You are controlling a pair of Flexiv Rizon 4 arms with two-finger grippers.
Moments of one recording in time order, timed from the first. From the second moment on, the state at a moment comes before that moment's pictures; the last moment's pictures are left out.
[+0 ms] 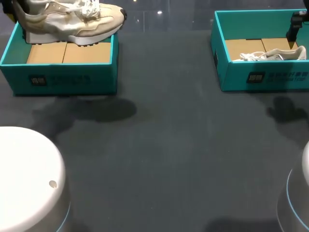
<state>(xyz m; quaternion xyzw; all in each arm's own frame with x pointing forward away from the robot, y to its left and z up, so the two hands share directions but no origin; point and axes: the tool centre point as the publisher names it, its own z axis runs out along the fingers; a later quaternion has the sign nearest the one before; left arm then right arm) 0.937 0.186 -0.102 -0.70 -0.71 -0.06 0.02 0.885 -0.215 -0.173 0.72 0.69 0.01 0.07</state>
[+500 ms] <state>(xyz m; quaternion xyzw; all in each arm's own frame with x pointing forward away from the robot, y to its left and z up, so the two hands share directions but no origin) 0.840 0.102 -0.132 -0.69 -0.72 -0.04 0.07 0.885 -0.215 -0.173 0.72 0.69 0.01 0.07</state>
